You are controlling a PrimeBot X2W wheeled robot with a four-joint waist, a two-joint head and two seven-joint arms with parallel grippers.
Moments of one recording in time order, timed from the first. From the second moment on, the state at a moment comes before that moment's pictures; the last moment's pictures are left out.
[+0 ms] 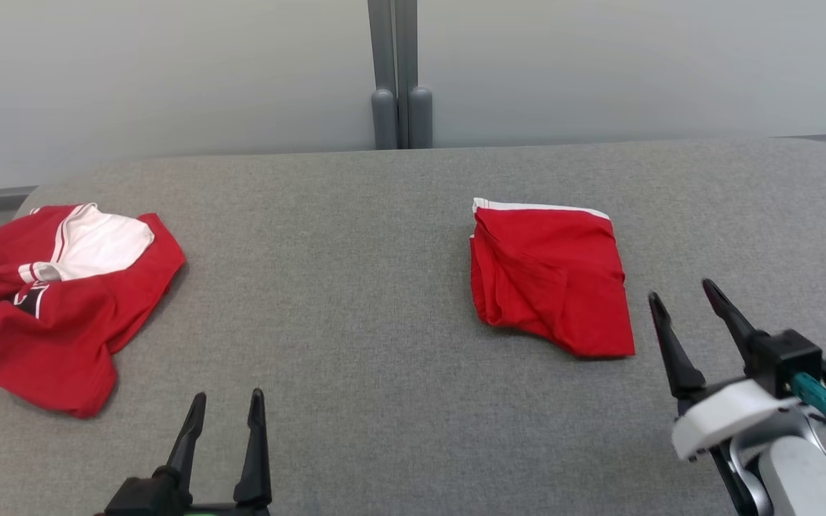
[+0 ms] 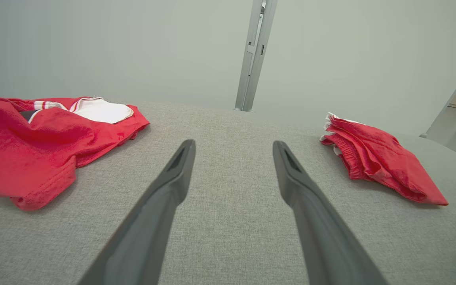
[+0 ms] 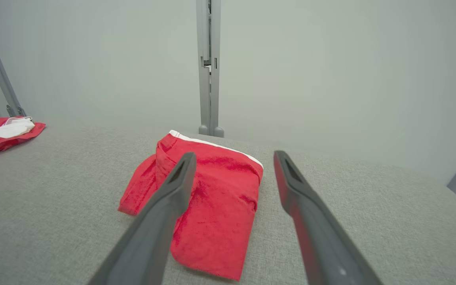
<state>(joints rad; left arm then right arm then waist) 0.14 0.05 -0.14 0.09 -0.27 -0.05 -0.26 -0.17 -0.23 0.13 0.31 0.19 0.13 -0.26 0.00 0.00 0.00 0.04</state>
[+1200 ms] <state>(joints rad) 0.02 0.05 -0.18 0.08 -0.29 -0.07 -0.26 -0.48 -0.07 0.01 0.77 -0.07 0.13 -0.26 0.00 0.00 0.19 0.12</state>
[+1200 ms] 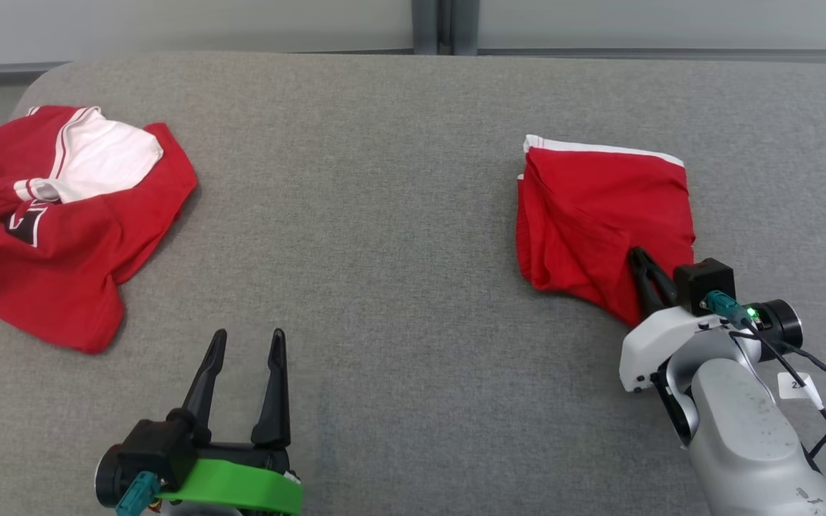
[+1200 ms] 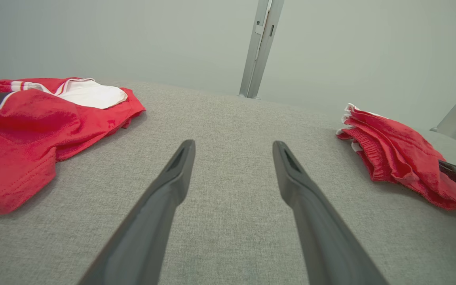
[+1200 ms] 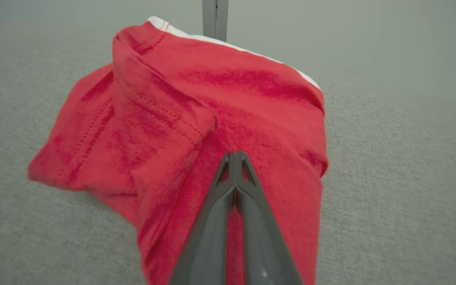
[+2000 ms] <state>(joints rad) 0.12 0.05 -0.11 0.10 -0.28 -0.06 -0.26 -0.26 -0.12 0.27 0.45 0.15 0.13 -0.26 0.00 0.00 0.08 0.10</state>
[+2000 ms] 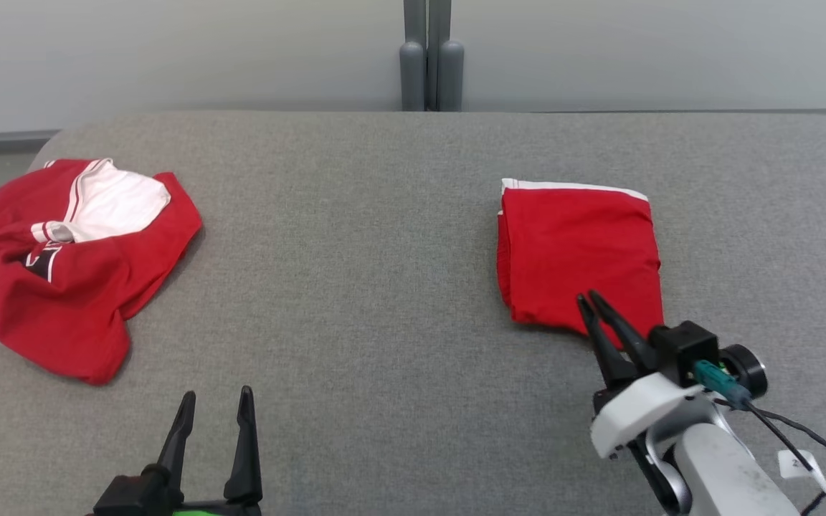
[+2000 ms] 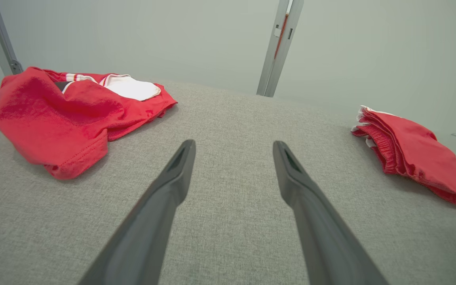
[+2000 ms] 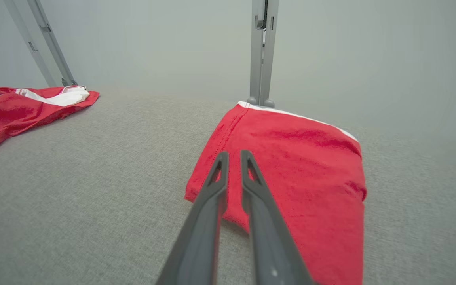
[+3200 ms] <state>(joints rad) 0.05 0.05 -0.14 0.15 -0.28 -0.11 -0.26 -0.52 -0.30 0.18 0.63 0.69 0.13 0.21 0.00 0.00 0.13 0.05</state>
